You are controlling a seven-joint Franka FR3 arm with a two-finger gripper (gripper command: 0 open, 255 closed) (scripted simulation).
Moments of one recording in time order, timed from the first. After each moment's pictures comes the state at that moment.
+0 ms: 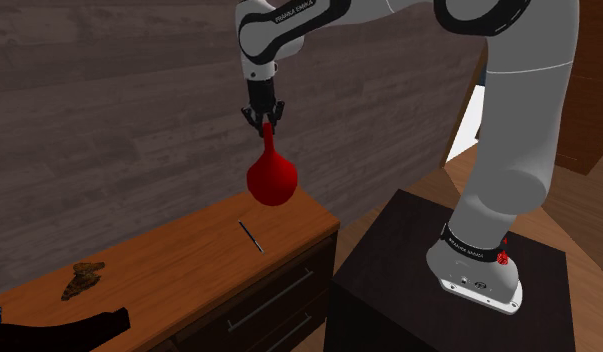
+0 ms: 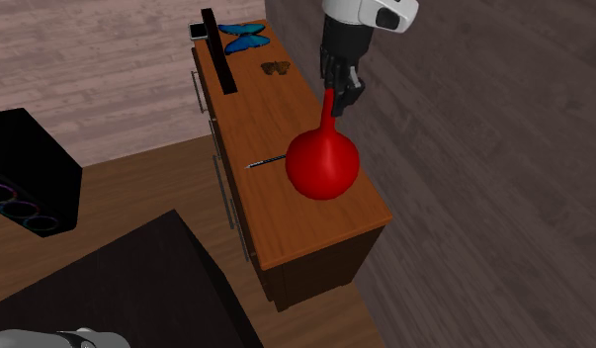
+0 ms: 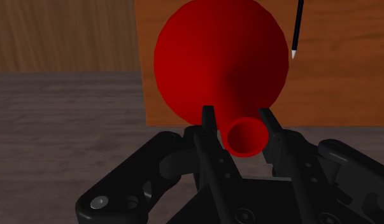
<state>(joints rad) 0.05 0.27 0.10 -1.71 -0.01 1.92 0.47</state>
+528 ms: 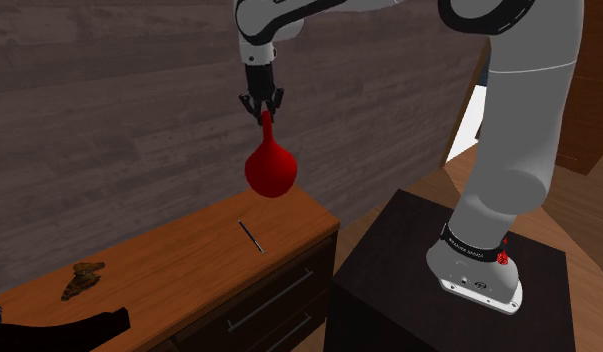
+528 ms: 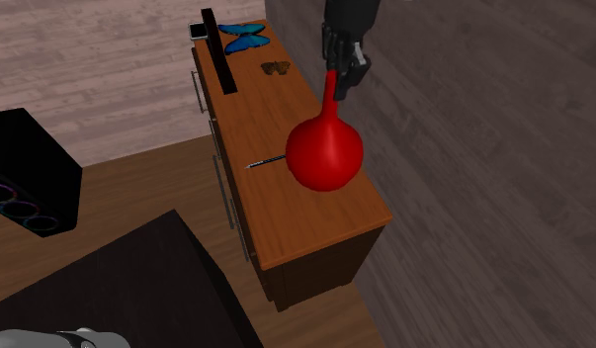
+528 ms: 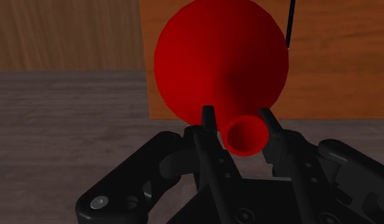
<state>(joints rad) 0.05 0.25 0.10 -1.63 -0.01 1.82 0.47</state>
